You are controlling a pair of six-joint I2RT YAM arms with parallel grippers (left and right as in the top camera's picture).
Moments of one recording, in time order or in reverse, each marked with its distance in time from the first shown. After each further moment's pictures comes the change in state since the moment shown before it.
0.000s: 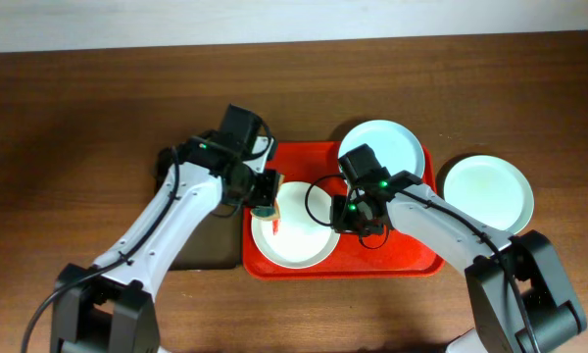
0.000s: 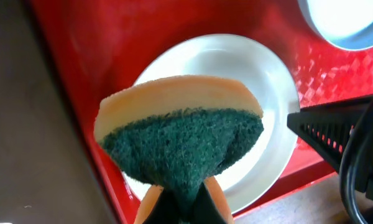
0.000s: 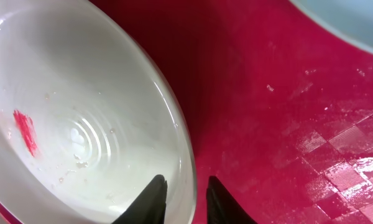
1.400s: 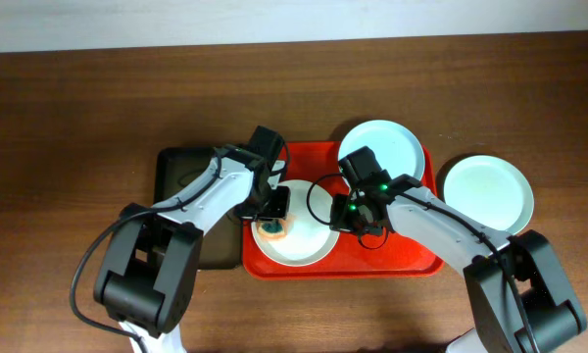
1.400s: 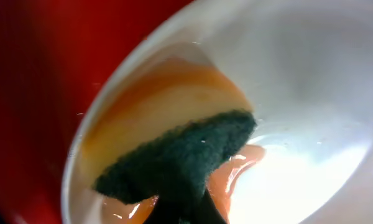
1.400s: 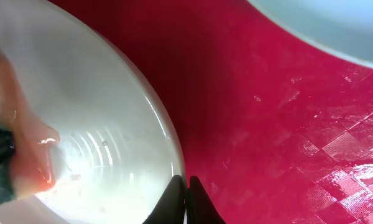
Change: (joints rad) left arm -0.050 0.258 -0.040 0.111 -0.007 -0.052; right arm 0.000 0.000 -0.029 0.056 0.025 0.063
